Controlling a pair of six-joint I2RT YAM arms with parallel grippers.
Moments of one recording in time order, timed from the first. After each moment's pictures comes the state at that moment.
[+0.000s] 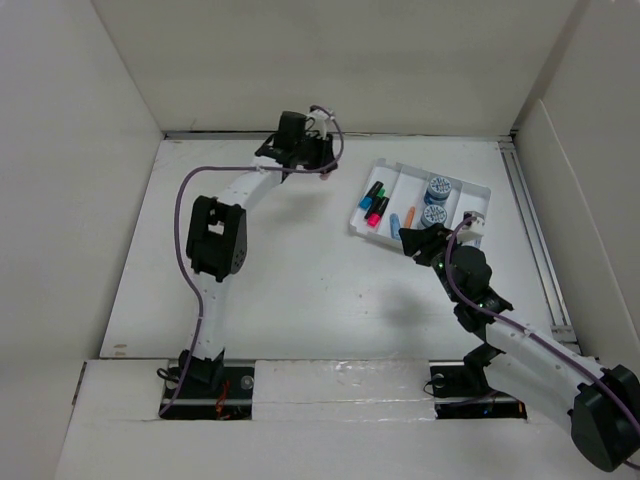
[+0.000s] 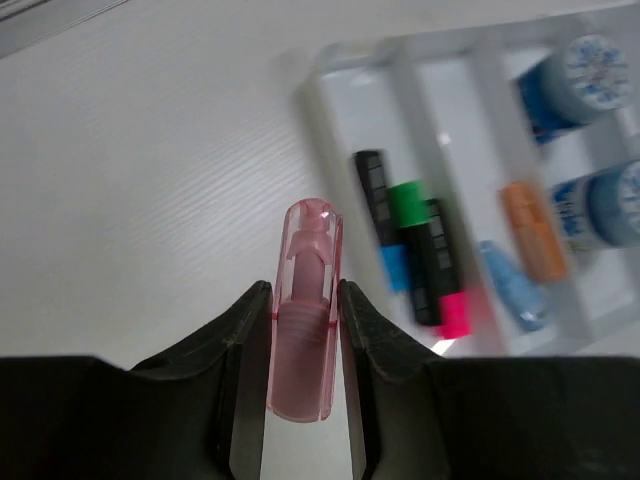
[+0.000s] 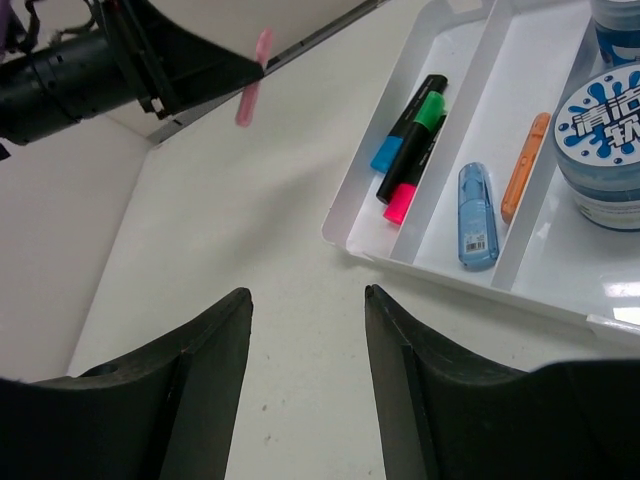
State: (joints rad) left arm -0.39 2.23 1.93 -0.27 0.40 -0.09; right arm 0.50 0.85 0.34 0.42 0.24 0.72
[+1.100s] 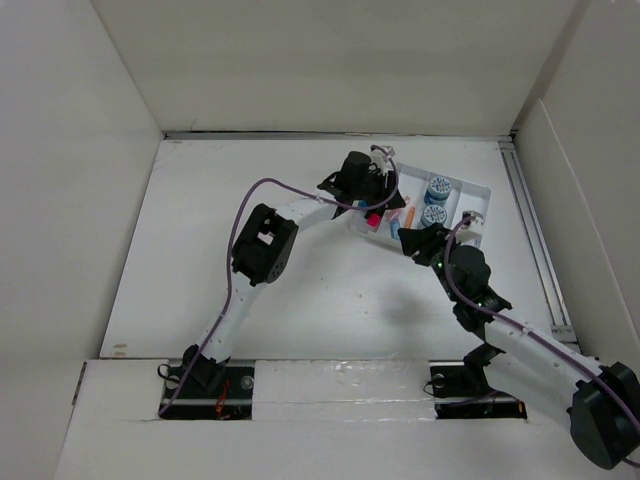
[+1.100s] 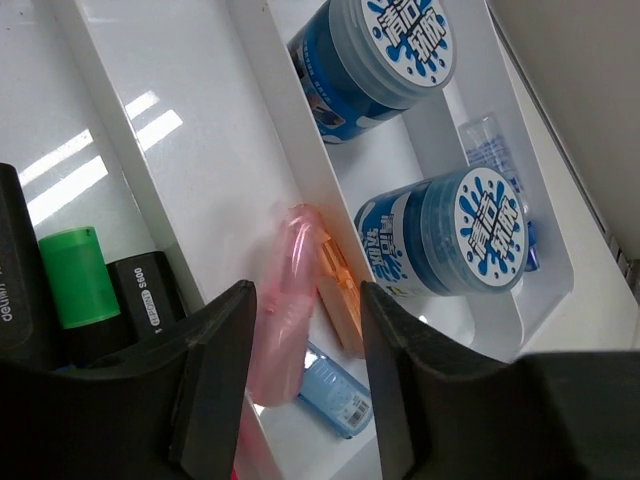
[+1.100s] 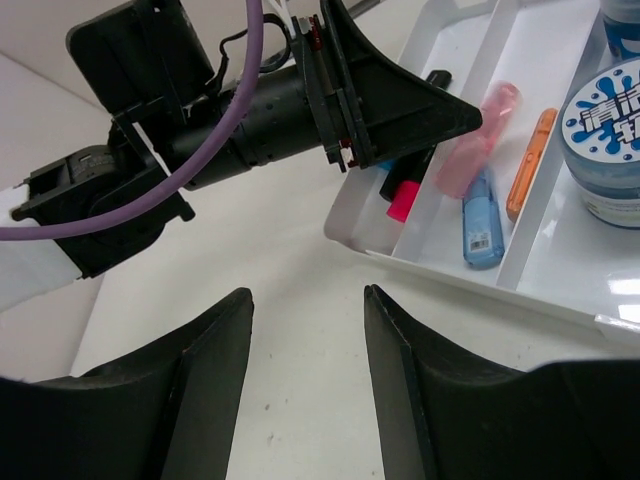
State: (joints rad) left arm -0.66 2.46 1.95 0.06 0.47 -0.47; right arm 0.50 0.86 0.34 0.43 0.24 0.73
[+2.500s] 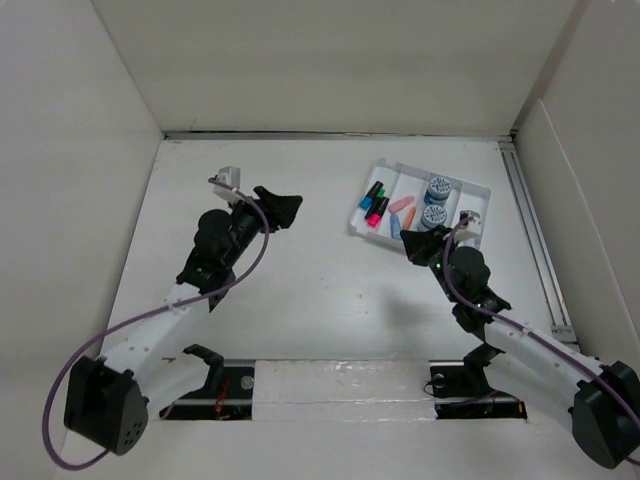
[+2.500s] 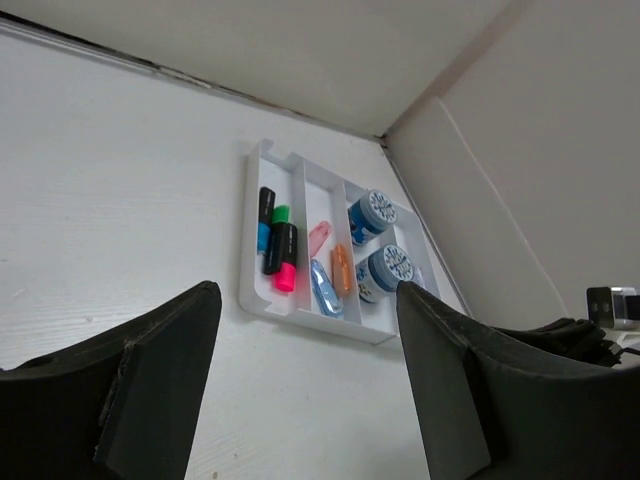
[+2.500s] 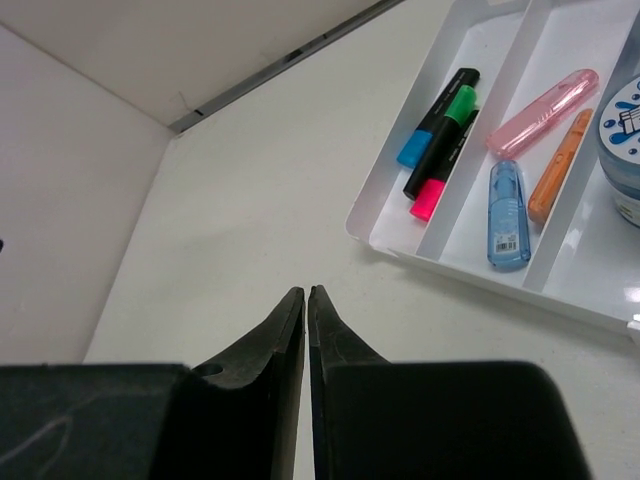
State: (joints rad) left arm -0.43 0.99 0.63 0.36 0.09 -0.68; right arm 0.53 0.86 0.34 0.45 0.22 0.73
